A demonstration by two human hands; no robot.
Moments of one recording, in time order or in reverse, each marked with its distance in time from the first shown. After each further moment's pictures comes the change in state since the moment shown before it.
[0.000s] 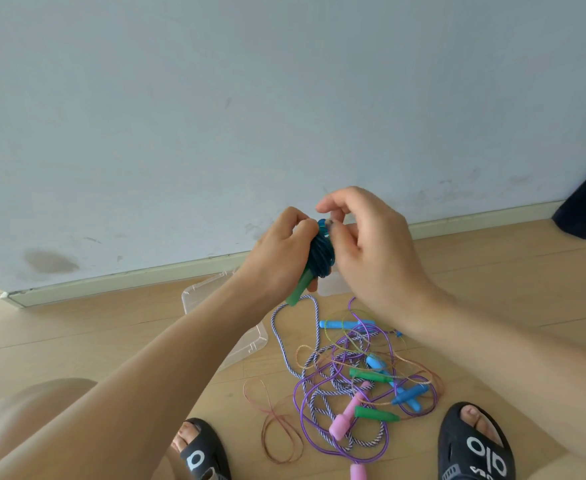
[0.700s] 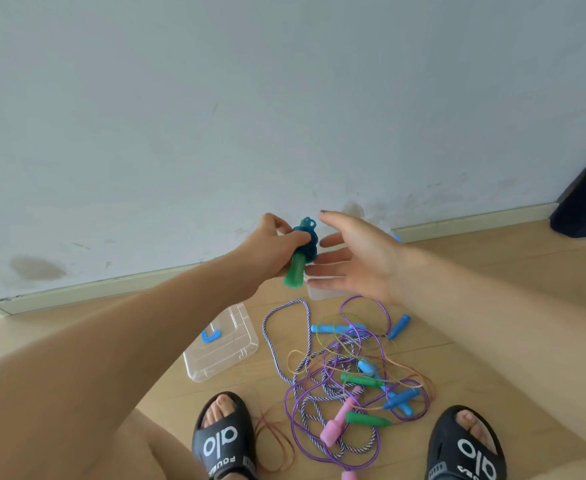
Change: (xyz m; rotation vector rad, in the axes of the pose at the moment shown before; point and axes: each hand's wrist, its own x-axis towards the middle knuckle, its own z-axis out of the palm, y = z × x) left_hand 0.051 -0.023 0.005 -0.078 -0.052 -0.214; right_hand 0.023 0.036 0.001 0.764 -0.346 1.122
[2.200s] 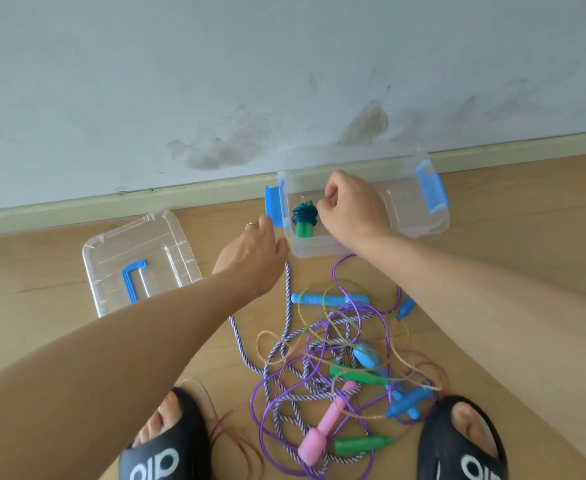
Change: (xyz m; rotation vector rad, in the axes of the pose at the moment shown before) left_hand 0.213 -0.182 0.052 0.899 0.037 0.139; right_hand 0.299 0.096 -0.091 -1.185 0.494 -0.499
